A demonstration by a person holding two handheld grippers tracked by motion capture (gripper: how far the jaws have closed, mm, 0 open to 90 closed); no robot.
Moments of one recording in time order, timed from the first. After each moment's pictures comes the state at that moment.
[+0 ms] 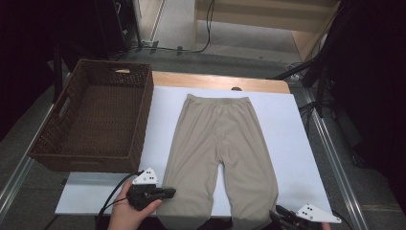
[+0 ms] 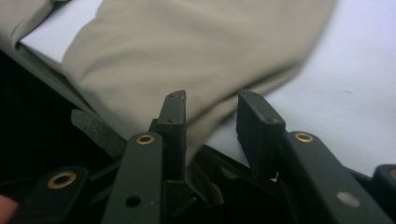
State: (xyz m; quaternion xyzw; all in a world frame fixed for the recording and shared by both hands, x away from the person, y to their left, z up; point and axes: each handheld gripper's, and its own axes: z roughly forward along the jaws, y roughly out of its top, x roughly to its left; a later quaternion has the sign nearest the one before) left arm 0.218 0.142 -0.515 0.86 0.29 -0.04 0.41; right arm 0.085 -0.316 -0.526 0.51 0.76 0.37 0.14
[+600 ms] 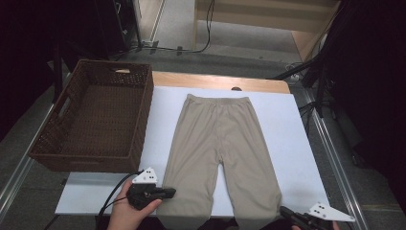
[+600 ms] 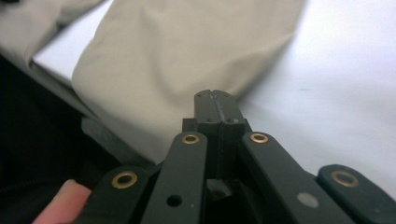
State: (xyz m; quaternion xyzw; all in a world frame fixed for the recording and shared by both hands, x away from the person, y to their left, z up) left arm 0.220 0.143 -0.515 0.86 0.29 -0.05 0.41; right arm 0.084 -0.341 -0.517 0.53 0.74 0.40 0.12
